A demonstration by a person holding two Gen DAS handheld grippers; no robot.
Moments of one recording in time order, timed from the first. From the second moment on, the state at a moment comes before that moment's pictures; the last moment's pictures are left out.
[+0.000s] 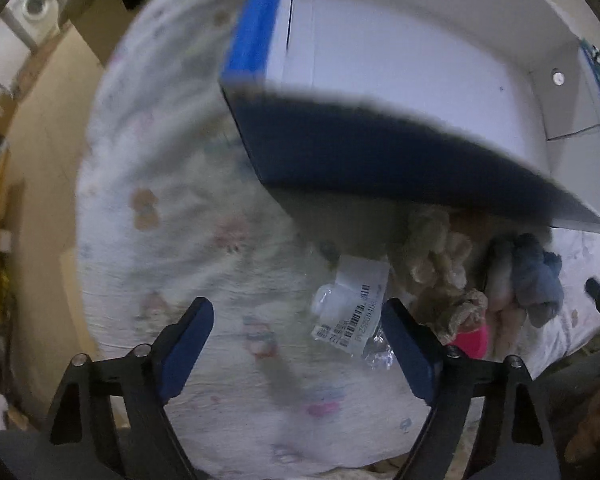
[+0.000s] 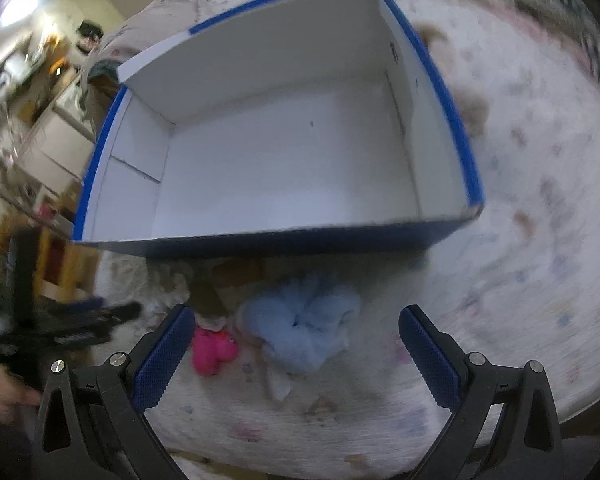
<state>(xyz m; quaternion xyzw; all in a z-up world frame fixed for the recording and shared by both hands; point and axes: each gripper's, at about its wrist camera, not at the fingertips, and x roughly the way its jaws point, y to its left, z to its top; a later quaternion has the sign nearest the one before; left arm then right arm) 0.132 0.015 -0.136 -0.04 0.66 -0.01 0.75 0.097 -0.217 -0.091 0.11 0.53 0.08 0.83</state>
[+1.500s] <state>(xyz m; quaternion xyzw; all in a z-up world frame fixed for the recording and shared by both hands) 0.081 0.024 -0.073 -0.02 0.54 0.00 0.84 0.079 -0.221 -0.065 0.21 0.48 0.21 0.83</state>
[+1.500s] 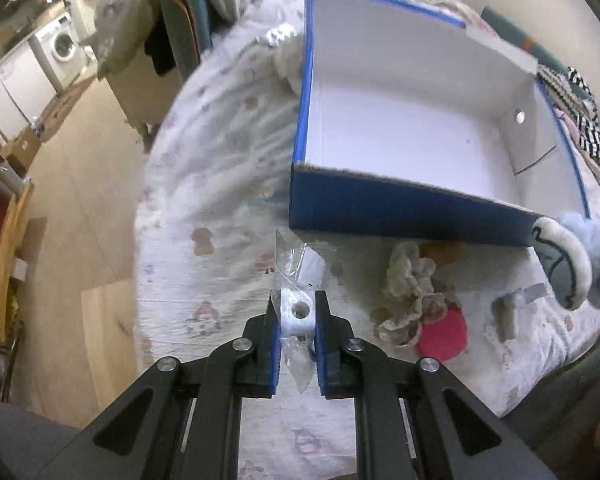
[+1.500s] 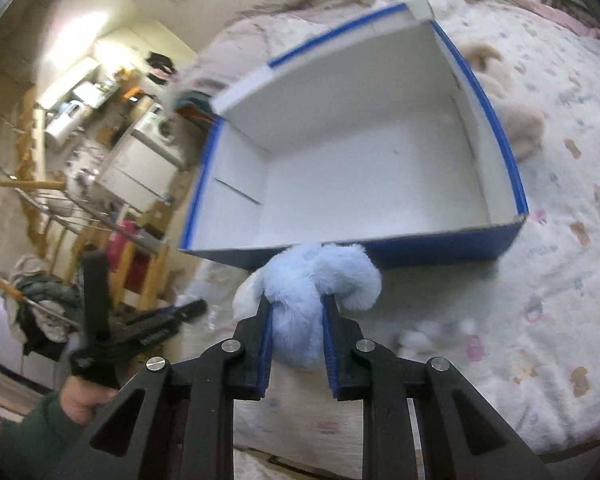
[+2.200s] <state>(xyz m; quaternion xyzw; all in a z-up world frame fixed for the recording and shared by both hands) 0.197 -0.023 -0.020 -0.01 0.49 -0.04 0.87 0.119 -0.217 -0.002 0.13 0.40 0.21 0.88</state>
